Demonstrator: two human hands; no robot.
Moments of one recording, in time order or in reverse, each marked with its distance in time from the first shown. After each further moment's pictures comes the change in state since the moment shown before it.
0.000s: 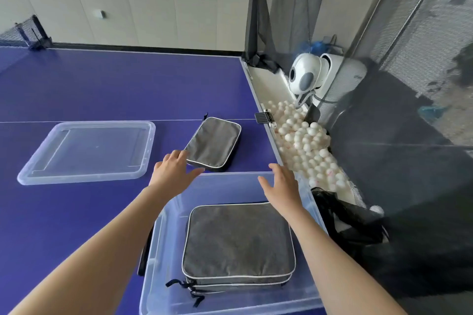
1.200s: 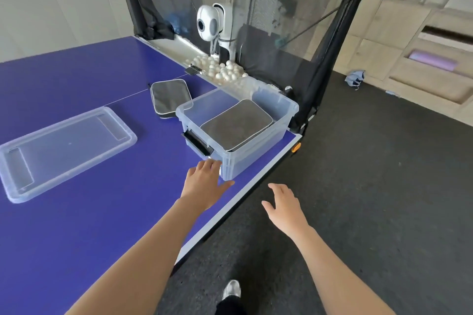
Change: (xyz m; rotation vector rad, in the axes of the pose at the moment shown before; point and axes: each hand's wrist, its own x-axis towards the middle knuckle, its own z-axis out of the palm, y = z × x) left_hand -0.266 -0.172 -0.035 0.126 -0.272 0.834; right_hand -0.431 -0.191 0.162 -0.102 0.140 0.587
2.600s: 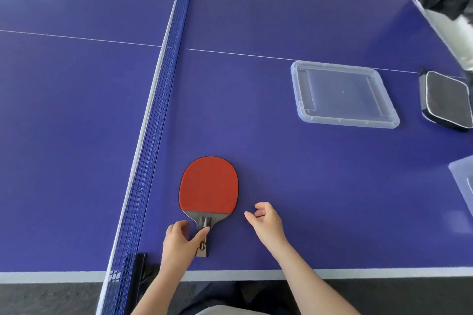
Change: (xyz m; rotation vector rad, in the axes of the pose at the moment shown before) left_hand -0.534 -0.414 0.055 -0.968 0.345 -1.440; right_hand -0.228 -0.479 0.357 0.289 -0.711 -0.130
